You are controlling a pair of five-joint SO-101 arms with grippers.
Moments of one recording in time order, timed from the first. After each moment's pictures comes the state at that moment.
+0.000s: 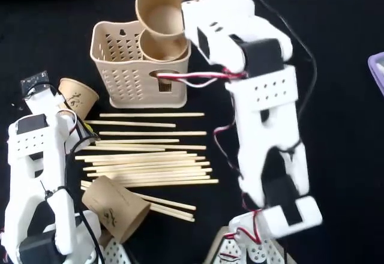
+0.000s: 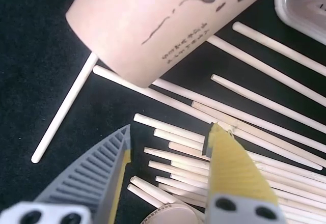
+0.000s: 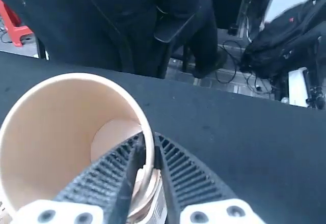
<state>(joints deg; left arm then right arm) -22.6 -29.1 45.9 64.7 5.1 -16.7 2.0 -33.3 70.7 -2.5</state>
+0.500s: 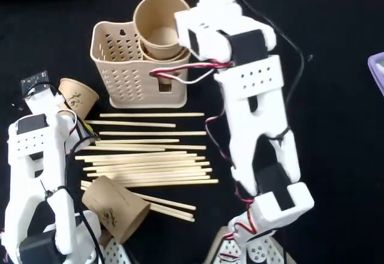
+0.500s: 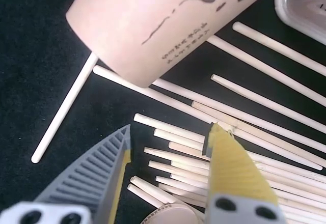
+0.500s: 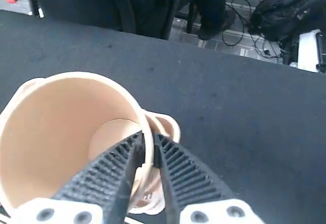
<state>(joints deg) -22.6 -29.1 45.9 64.7 5.1 -19.0 6.5 -34.4 74.5 -3.0</state>
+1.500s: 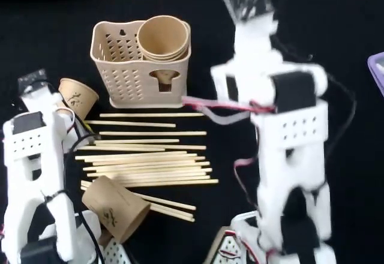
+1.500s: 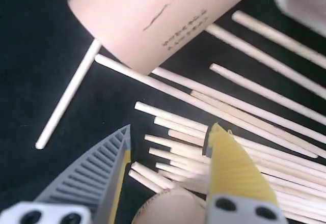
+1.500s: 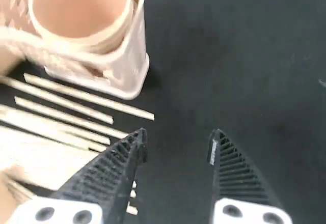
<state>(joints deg) -22.6 -31.3 42.5 71.1 5.2 -11.4 -21.3 -7.8 93.7 5.2</state>
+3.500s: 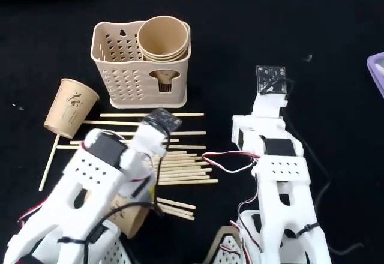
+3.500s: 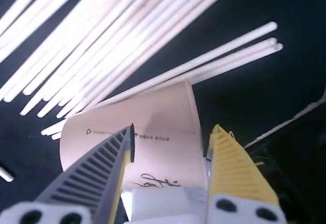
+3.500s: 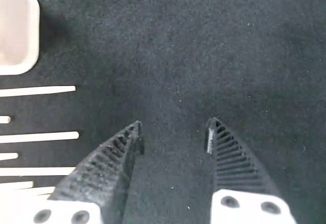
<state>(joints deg) 23.6 -43.8 44.9 93.7 -11.3 1.9 -42.1 63.3 42.1 -1.3</state>
